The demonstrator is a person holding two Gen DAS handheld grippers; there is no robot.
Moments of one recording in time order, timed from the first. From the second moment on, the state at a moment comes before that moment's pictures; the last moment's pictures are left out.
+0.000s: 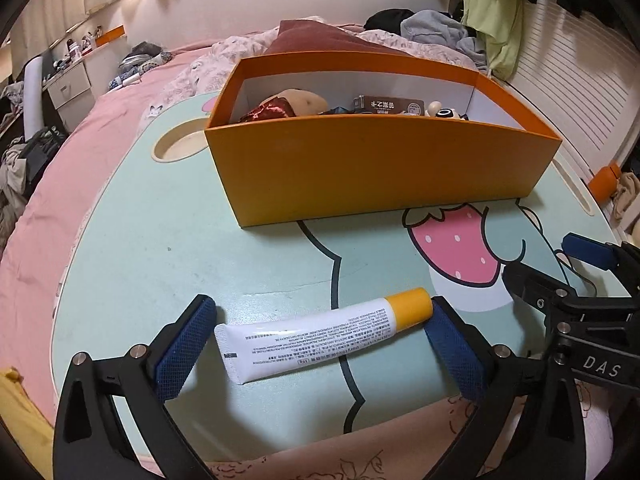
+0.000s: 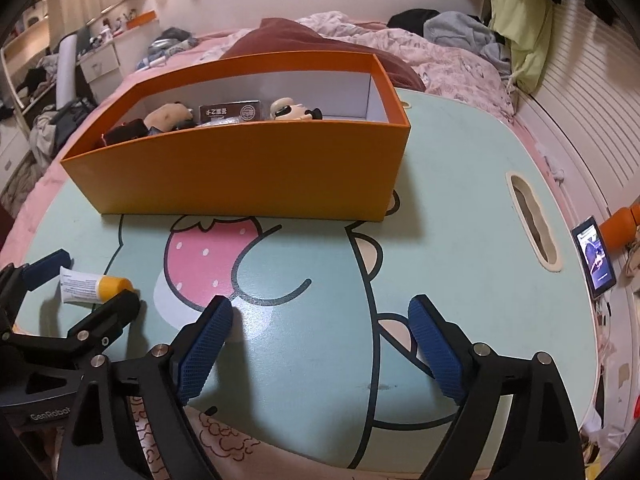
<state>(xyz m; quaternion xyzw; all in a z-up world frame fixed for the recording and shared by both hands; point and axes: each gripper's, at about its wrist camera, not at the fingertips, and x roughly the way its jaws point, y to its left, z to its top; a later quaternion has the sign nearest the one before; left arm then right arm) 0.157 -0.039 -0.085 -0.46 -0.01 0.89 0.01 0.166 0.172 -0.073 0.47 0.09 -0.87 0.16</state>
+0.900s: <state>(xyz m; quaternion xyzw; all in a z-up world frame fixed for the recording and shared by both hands) 0.045 -0.045 -0.012 -0.48 -0.07 0.88 0.06 0.173 0.166 -0.073 0.47 0.09 -0.86 0.17</state>
